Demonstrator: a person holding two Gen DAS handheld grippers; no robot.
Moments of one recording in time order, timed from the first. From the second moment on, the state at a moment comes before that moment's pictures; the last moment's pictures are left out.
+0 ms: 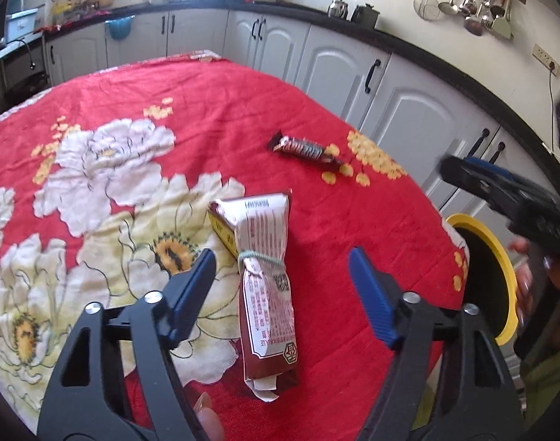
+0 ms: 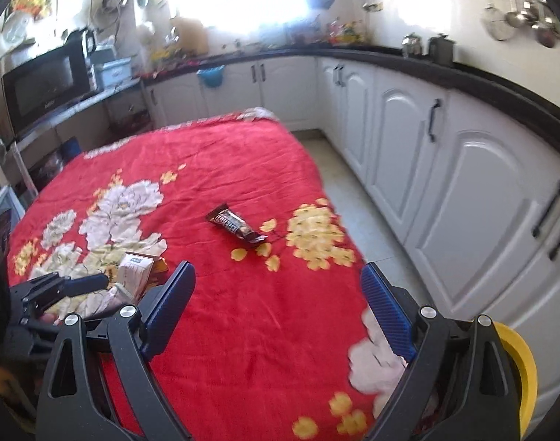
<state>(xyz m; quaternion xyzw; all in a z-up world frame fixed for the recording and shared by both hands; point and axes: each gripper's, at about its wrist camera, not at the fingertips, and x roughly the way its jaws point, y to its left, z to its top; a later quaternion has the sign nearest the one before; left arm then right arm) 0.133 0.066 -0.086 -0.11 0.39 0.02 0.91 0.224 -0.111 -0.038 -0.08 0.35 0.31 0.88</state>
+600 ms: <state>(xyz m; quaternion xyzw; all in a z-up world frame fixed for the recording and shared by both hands) 0.133 0.069 -0.111 -0.13 0.41 0.02 0.90 0.301 -0.010 -0.093 -0.16 0.42 0.34 0.83</state>
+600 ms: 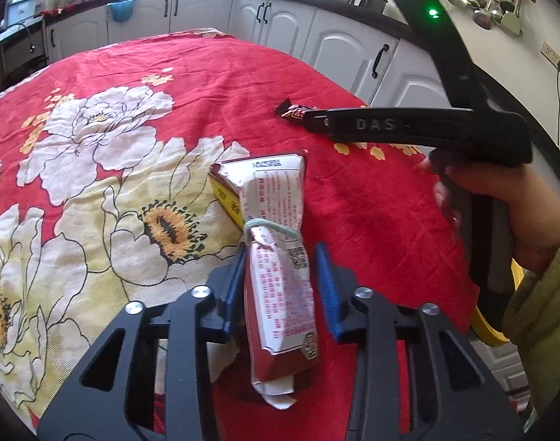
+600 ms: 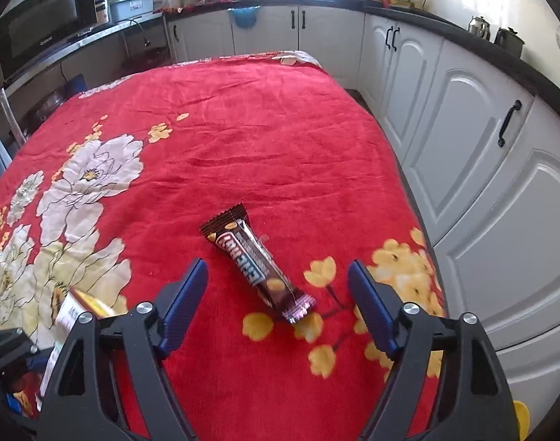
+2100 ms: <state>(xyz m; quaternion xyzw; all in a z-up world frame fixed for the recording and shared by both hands) 0.111 -0.018 -0.050 -0.08 0.34 -0.07 0.93 0.163 -0.226 -0.078 0.03 0.40 0.27 0.87</state>
